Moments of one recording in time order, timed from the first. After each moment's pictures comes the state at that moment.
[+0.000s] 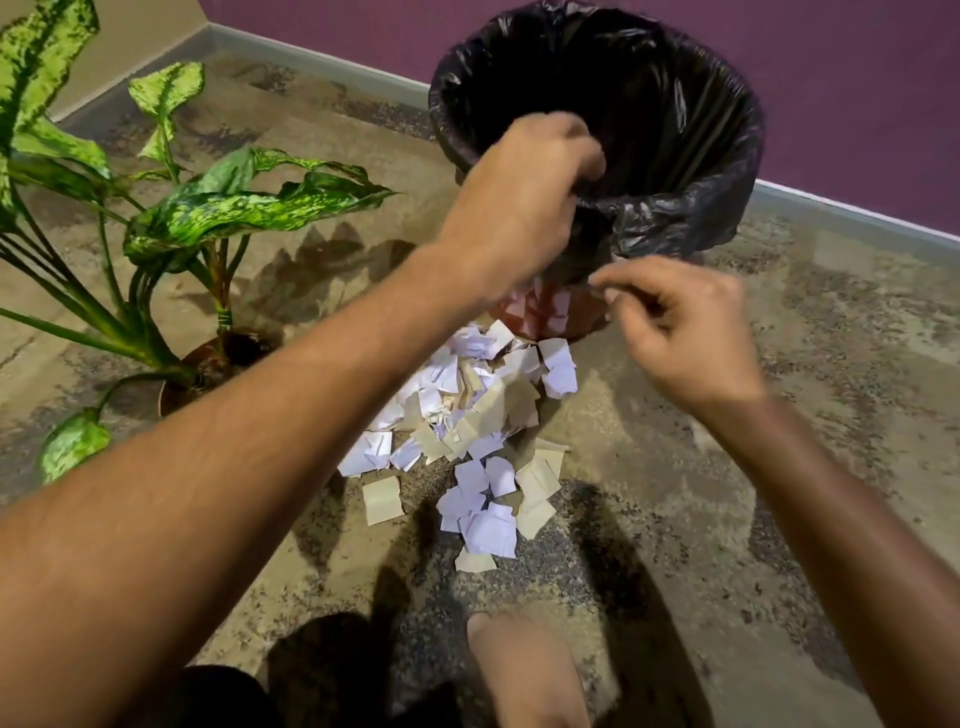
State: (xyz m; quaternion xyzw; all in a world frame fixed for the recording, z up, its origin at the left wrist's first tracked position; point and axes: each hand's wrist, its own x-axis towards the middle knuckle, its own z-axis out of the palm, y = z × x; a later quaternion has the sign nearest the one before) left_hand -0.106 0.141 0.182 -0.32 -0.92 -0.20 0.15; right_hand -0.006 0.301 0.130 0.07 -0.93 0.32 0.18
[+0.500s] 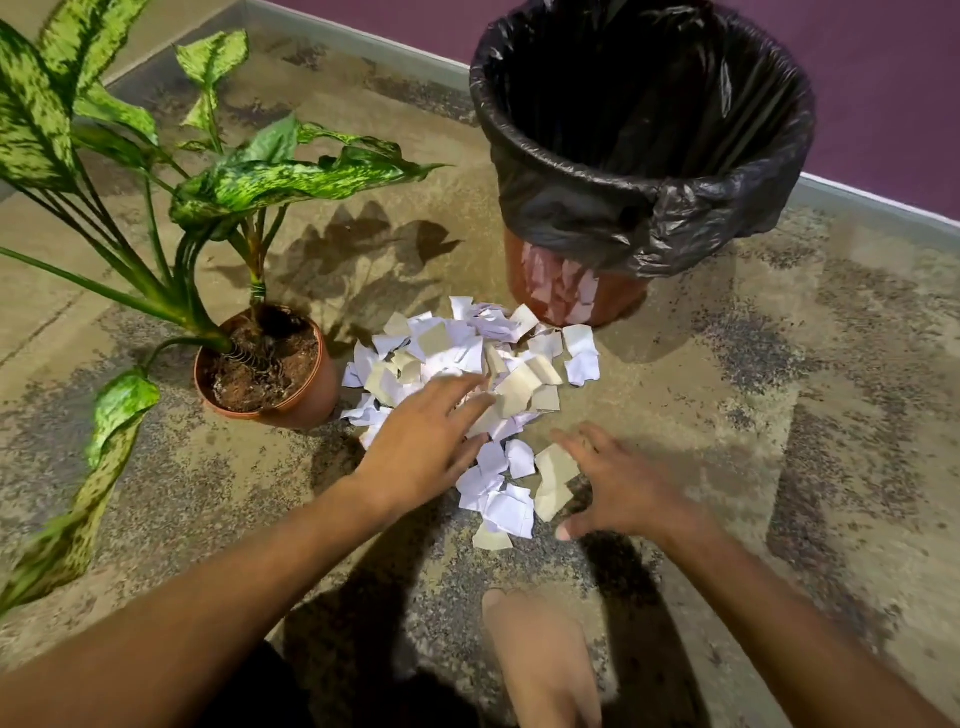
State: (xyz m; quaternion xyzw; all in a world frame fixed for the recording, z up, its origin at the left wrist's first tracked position) left_hand 0.015 0.029 0.023 -0.32 -0.94 -0.12 -0.01; right_hand 0.048 0.280 -0.014 0.07 -0.93 0.11 -0.33
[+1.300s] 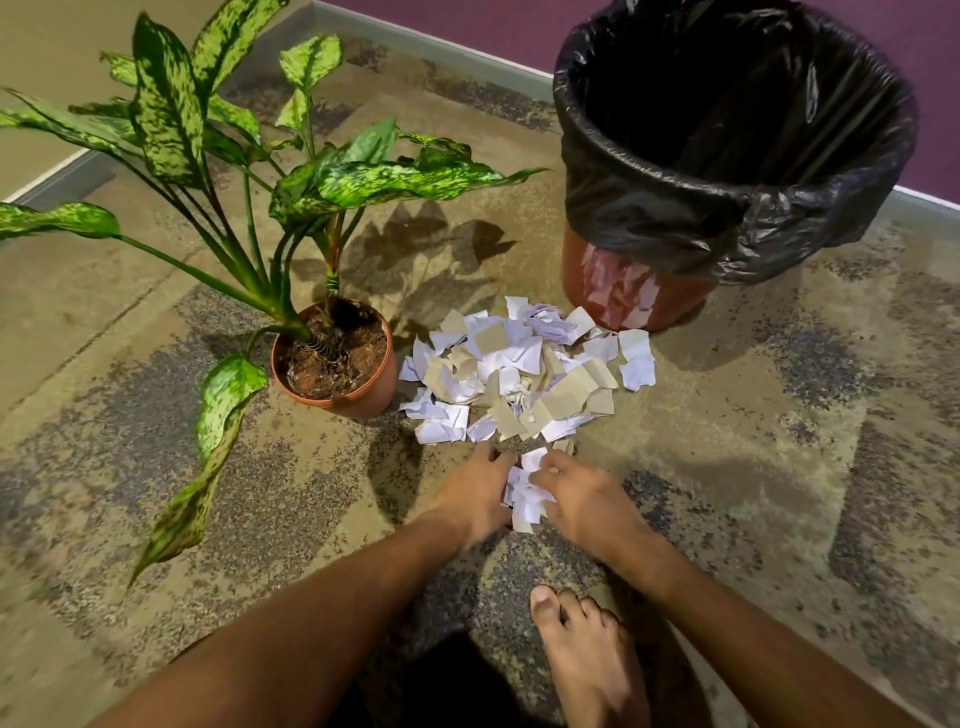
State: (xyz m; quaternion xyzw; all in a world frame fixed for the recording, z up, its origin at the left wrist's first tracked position) left_hand 0.048 0.024 -0.040 -0.11 -0.94 -0.15 -0.29; right_hand 0.059 0.192 -0.037 0.22 -0.95 0.09 -0.21
